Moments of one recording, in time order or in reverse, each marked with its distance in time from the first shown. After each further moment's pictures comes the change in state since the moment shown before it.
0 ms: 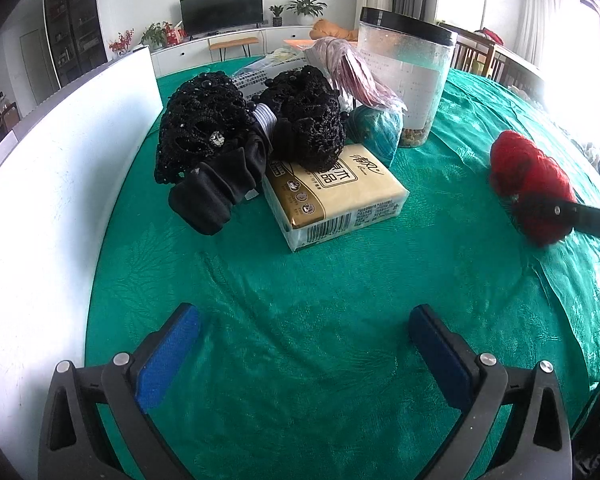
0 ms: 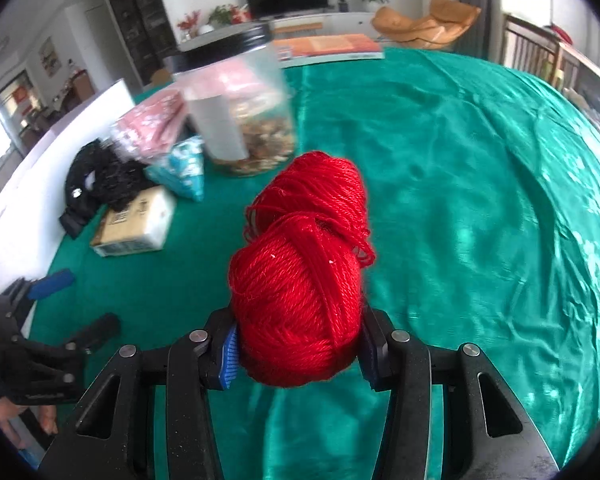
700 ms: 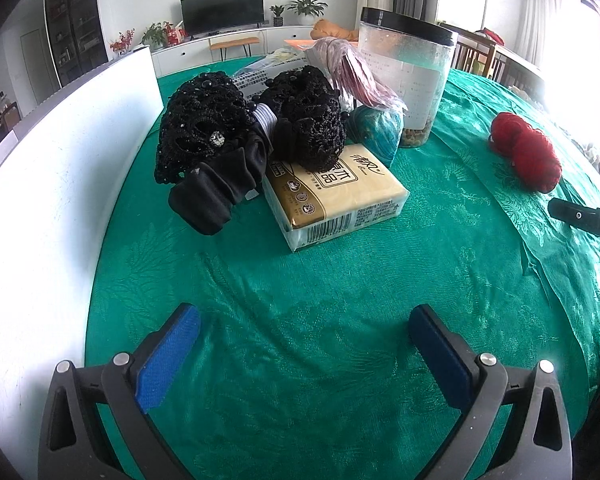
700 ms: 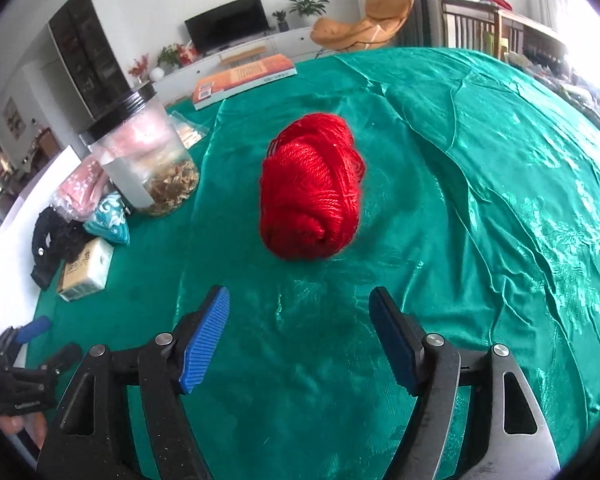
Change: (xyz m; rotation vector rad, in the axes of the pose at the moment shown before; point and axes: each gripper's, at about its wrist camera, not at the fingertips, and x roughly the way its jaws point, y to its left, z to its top) left arm 0.001 -0.001 0.001 -0.001 0.000 -0.001; right arm -0.015 -0.043 -0.011 0.134 -0.079 -0.062
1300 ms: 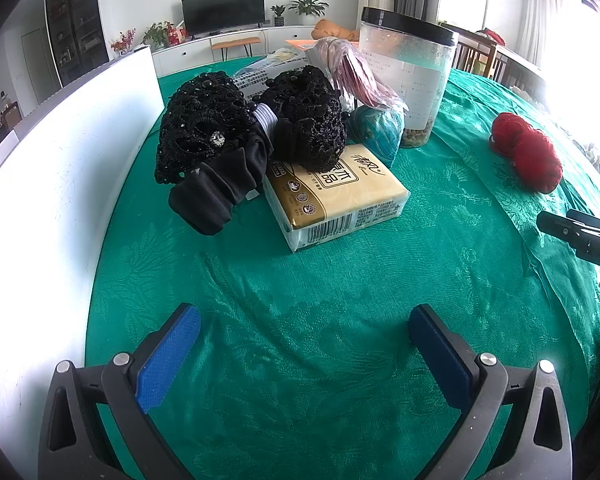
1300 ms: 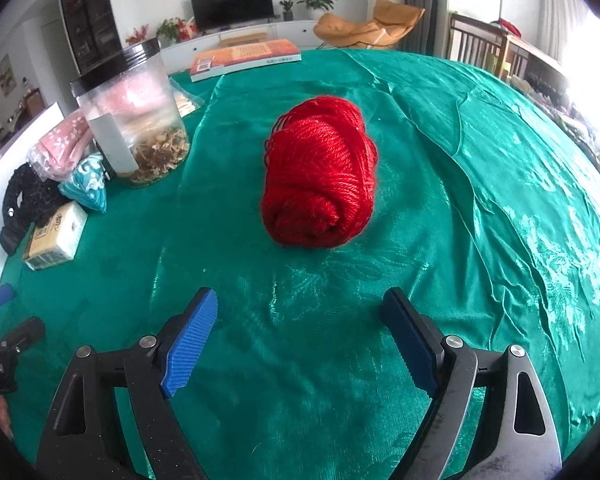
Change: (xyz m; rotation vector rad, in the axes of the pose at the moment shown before) left arm 0.000 0.001 0.000 -0.001 0.000 -0.001; right arm 0.009 0.019 -0.010 -0.128 0.023 -0.098
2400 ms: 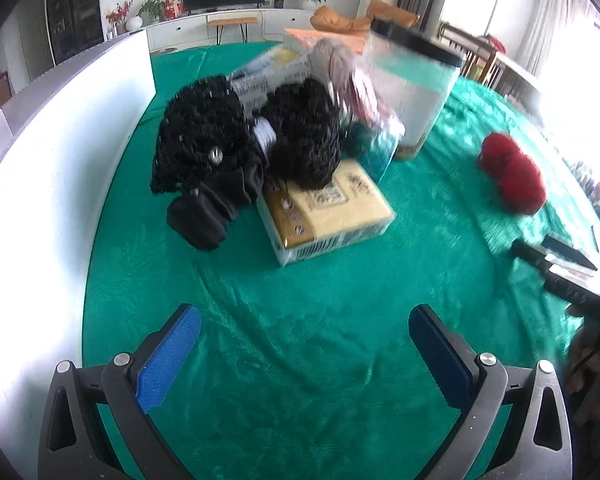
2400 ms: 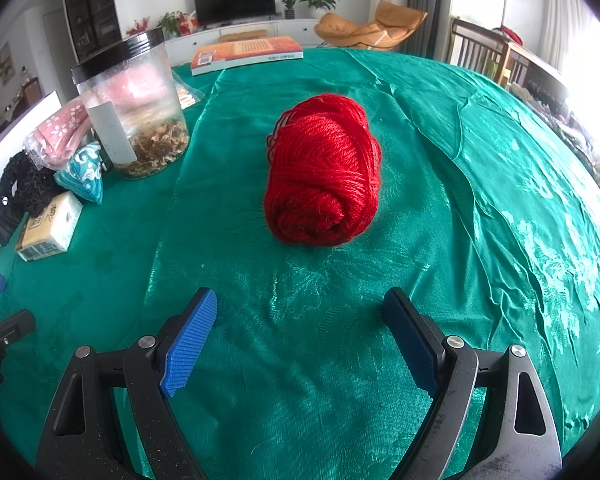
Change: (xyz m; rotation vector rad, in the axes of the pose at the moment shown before) left arm -0.014 0.019 0.029 -0.098 0.051 -0.117; right arm 0.001 0.002 -0.001 -0.017 0.005 -0.017
